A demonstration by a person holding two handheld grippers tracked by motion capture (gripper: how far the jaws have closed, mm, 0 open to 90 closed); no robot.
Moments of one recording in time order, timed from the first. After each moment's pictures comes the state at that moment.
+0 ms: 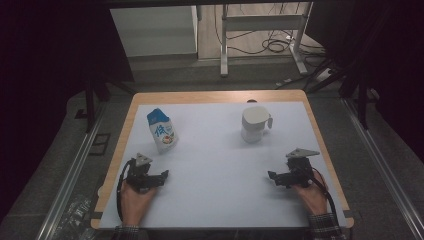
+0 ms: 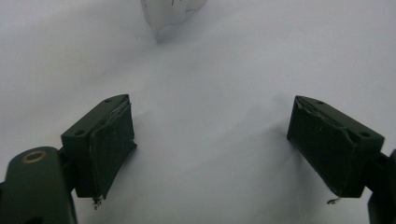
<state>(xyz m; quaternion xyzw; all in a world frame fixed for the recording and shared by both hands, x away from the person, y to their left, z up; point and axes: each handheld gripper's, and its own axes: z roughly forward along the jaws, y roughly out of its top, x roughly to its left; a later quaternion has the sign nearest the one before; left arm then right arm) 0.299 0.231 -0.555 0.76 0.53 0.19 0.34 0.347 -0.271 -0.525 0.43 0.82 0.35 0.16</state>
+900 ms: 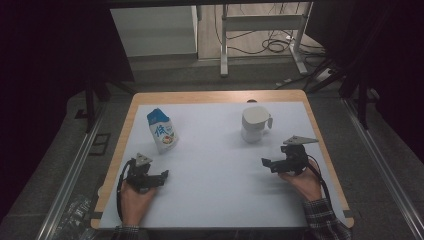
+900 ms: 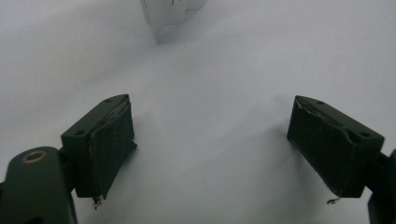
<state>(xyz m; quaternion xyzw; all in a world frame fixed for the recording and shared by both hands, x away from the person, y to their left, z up) 0.299 0.231 -0.555 0.76 0.53 0.20 0.34 0.374 -0.256 -0.502 0.41 0.80 0.41 0.14</state>
